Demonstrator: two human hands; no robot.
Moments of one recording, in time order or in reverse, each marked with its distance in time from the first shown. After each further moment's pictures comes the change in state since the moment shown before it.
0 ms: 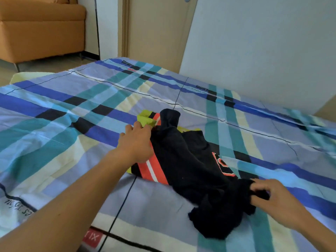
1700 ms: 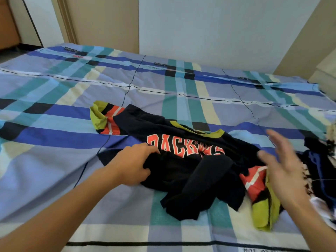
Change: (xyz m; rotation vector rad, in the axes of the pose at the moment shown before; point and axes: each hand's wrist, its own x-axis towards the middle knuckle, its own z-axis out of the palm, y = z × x) left_hand -0.025 0.097 0.077 0.003 -0.240 0.518; right_hand -0.073 0.072 -0.029 0.335 0.808 0.074
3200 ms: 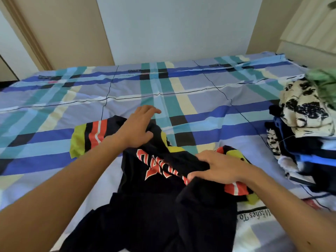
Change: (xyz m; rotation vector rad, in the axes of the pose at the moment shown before) left_hand 0.089 0.040 -0.036 0.063 0.224 0.291; right_hand -0.024 -0.042 0.022 -0.371 -0.993 0.111
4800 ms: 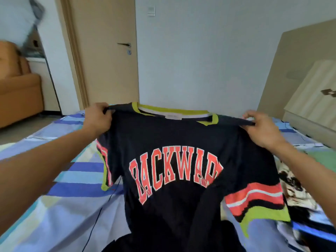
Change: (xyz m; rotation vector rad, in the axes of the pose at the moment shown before) left_hand -0.046 -0.067 -0.213 -0.058 0.741 -0.544; right_hand -0.016 -0.051 -0.210 -0.005 0.971 -0.135
